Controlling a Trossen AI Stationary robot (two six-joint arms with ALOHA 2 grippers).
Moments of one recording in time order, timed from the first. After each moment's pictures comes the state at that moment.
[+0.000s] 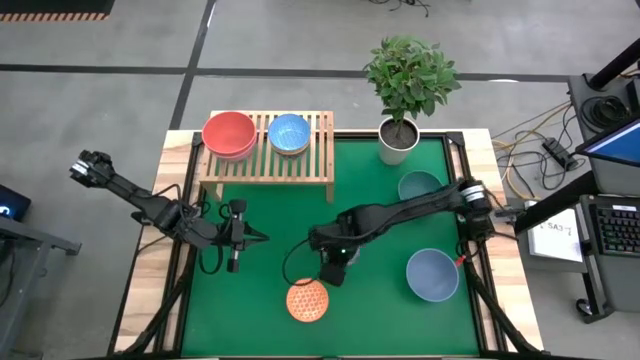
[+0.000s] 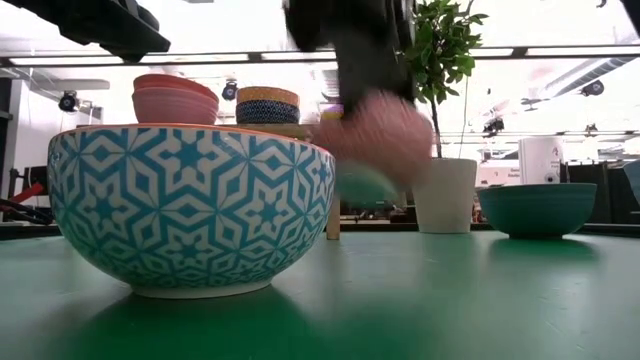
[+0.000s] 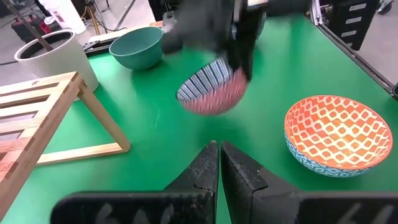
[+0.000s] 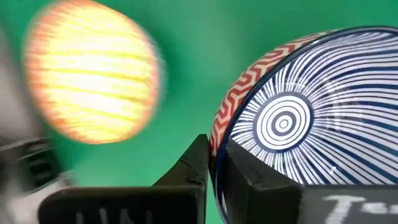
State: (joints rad) left arm -0.50 0.83 0.57 -0.22 -0.49 -0.05; right arm 0.18 2.00 1.76 -0.96 -0.18 0.61
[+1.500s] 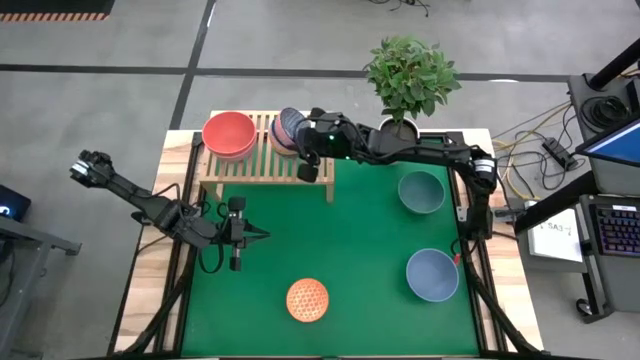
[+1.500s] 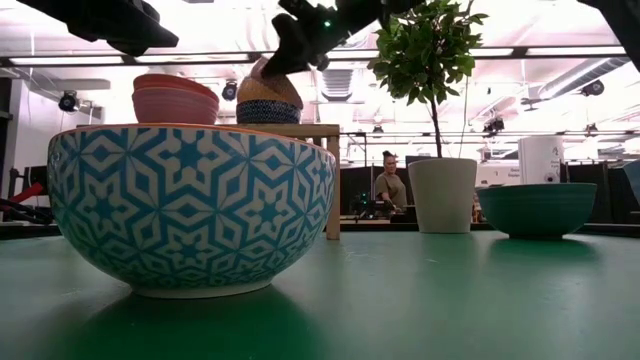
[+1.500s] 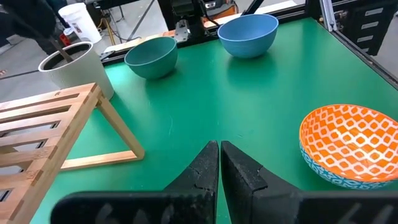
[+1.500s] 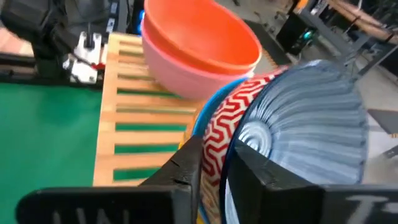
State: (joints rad) left arm -0.50 0.83 0.57 -0.18 -0.54 -0.01; right arm -0.26 1.90 1.76 -0.22 0.08 -0.31
